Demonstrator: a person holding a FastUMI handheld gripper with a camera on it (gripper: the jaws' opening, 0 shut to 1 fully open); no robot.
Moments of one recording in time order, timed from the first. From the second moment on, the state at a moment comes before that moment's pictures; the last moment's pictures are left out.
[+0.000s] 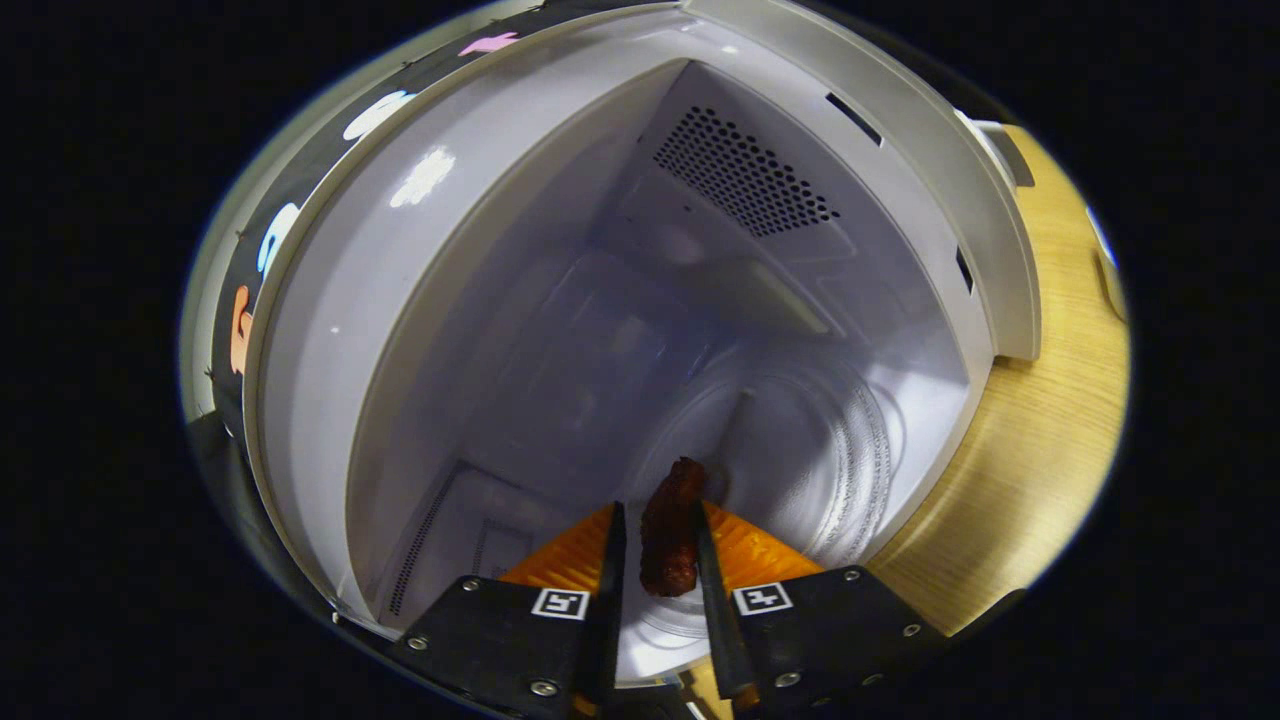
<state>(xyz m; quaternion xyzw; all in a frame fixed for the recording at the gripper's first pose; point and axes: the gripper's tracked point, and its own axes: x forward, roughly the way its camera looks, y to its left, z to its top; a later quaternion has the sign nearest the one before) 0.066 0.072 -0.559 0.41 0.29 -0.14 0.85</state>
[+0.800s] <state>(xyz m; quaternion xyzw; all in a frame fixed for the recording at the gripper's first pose) -0.048 0.060 -0.440 0.25 0.31 -0.04 0.92</state>
